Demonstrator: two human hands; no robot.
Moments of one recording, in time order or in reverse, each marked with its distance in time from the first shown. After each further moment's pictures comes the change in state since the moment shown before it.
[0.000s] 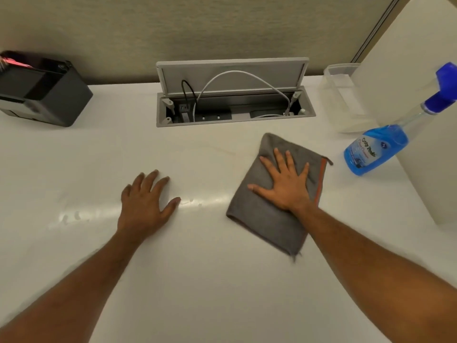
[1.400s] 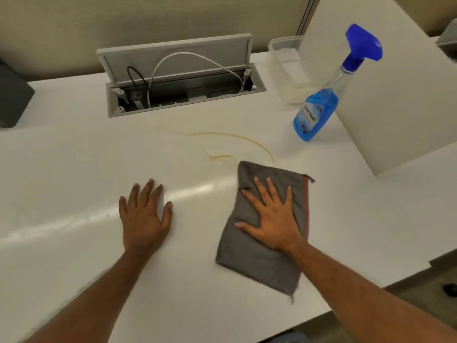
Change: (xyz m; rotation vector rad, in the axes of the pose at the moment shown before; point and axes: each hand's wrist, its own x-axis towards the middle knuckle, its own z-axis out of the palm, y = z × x) left_hand -0.072 0.097 0.022 -0.110 0.064 -0.017; right_hand -0.172 0.033 0.037 -0.014 0.120 -0.054
